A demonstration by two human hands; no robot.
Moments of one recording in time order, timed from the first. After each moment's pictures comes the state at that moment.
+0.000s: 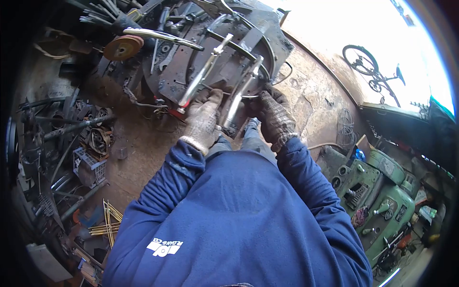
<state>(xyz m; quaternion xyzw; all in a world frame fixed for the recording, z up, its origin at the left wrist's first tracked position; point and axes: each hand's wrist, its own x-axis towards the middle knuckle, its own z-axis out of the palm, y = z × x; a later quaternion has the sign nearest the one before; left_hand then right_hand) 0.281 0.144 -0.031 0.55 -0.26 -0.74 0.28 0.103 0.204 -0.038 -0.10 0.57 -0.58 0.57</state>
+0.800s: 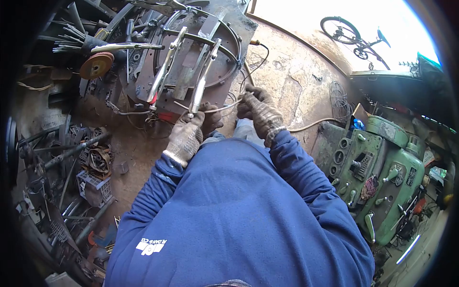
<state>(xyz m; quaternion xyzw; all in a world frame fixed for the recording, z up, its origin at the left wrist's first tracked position) 0.315 0.192 -0.064 0.40 -0.21 -0.87 0.20 0.089 0.266 -0.050 -0.09 0.61 -0.55 0.57</state>
